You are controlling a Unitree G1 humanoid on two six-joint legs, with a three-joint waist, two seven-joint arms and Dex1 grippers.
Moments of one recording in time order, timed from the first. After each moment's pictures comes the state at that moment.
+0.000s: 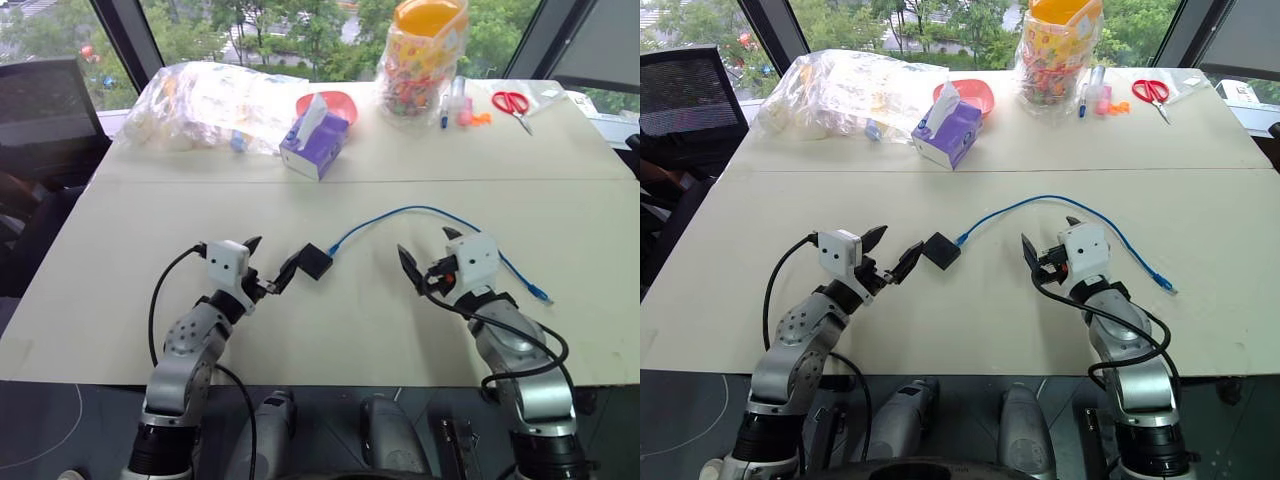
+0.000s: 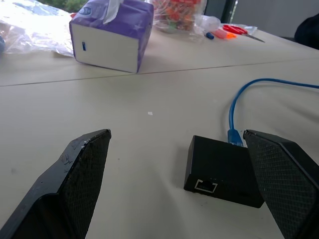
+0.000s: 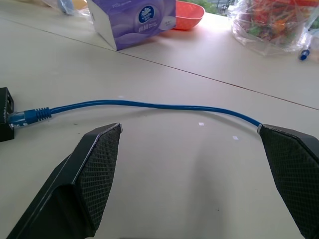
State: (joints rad) left arm -0.04 0.20 -0.02 -0.27 -0.29 0.25 -0.41; right arm -0.02 -0.34 -0.07 -0.42 0.13 0.38 0.28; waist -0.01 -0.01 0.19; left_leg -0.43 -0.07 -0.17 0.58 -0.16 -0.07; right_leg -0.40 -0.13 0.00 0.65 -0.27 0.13
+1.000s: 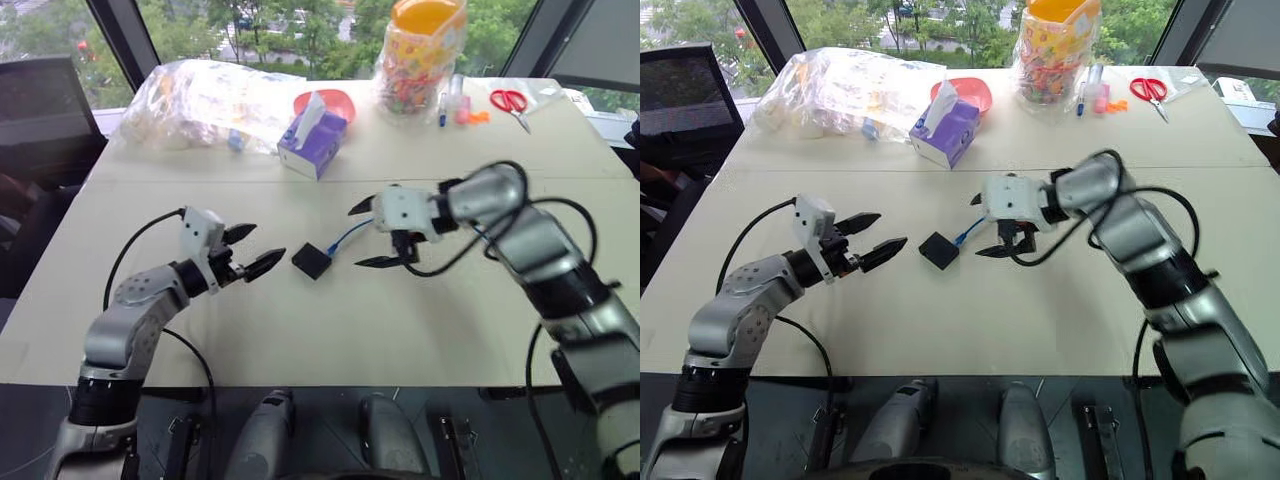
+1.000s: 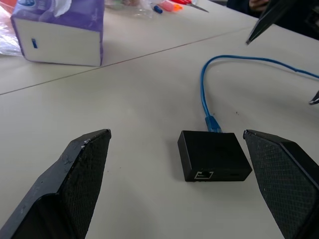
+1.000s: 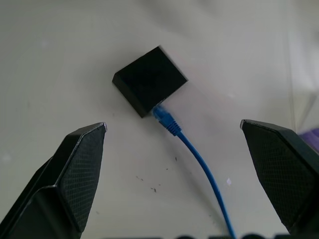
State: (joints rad) left arm -0.25 0.50 0.07 -0.19 -0.50 0.47 -0.71; right arm -1.05 -0.63 0.52 0.32 -0.04 0.05 1.33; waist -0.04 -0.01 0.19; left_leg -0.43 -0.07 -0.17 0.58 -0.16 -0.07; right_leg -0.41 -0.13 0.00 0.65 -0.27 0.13
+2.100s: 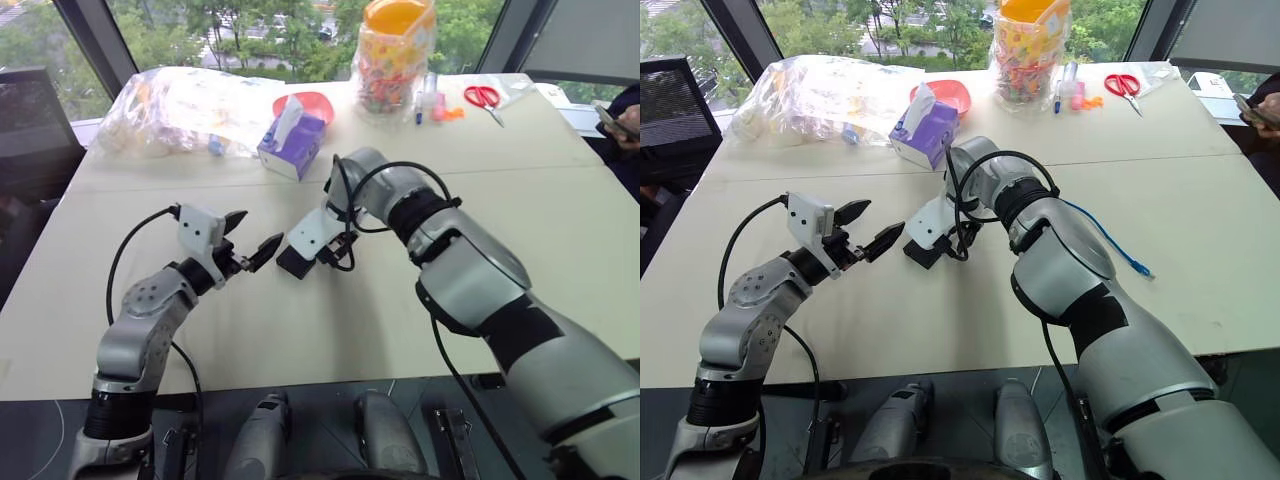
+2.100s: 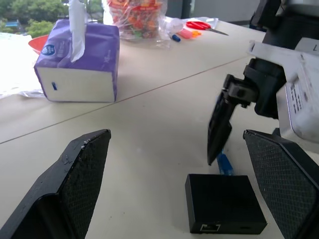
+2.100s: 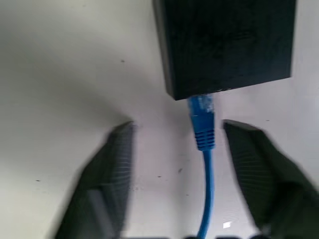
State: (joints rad) left arm -0.19 0.41 0.08 -0.29 -0.42 0.42 -0.53; right arm -1.45 -0.11 0.70 1.31 -0.59 -0.47 1.29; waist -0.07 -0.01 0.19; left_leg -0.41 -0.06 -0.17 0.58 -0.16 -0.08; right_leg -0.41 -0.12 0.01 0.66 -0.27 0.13
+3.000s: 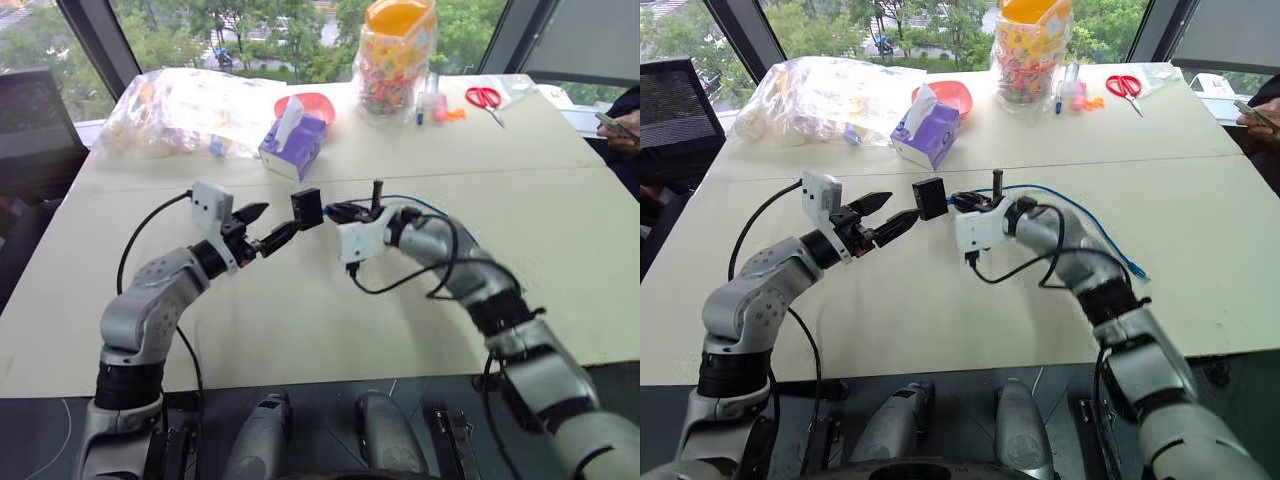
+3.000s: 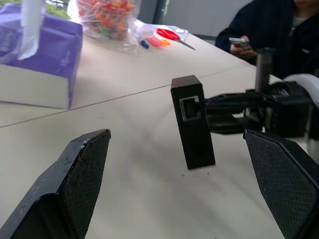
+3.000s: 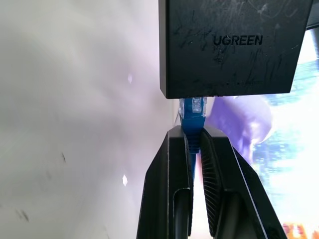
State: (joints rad) left arm -0.37 0.39 0.09 -0.24 -0.61 0.67 -0.57; right arm -0.66 -0.44 0.34 0.21 -0.66 -0.35 0.44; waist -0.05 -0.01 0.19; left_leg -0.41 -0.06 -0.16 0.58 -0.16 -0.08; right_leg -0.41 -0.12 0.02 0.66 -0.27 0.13
